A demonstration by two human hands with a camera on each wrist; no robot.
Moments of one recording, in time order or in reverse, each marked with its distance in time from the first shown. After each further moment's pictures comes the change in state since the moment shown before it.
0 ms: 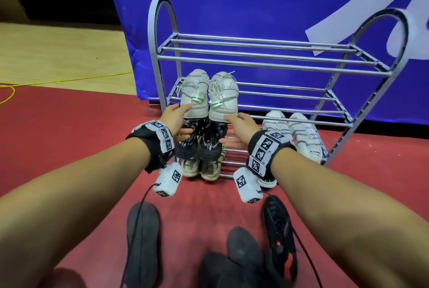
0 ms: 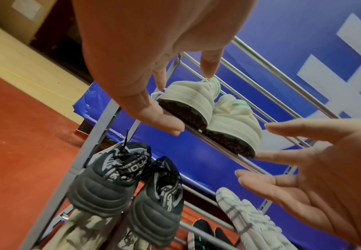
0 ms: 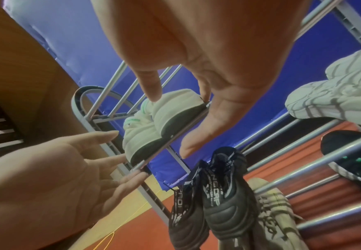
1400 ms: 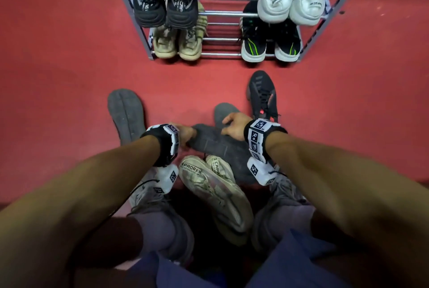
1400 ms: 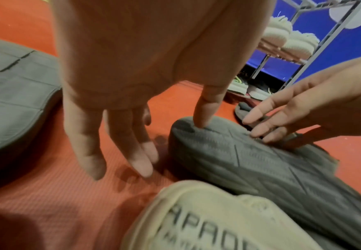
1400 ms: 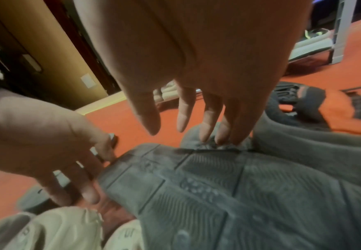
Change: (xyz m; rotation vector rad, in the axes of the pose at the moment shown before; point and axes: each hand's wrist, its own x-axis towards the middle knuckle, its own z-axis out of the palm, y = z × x) left_hand -0.120 -0.286 0.038 0.763 -0.513 -0.579; right_hand -0.093 0.294 -0.036 -0.811 -0.174 0.325
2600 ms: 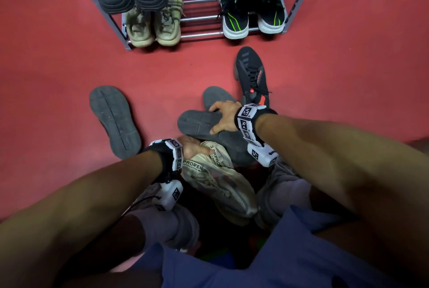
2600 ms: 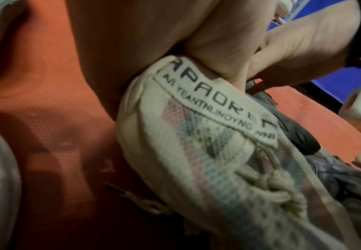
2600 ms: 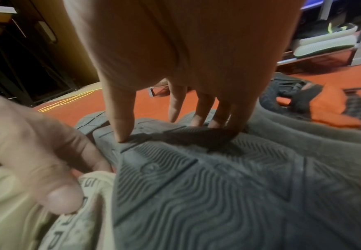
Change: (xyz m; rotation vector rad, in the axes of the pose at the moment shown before) left_hand 0.019 -0.040 0.054 0.149 -0.148 0.203; right_hand -0.011 0.011 0.004 -0.320 -0.042 -0.078
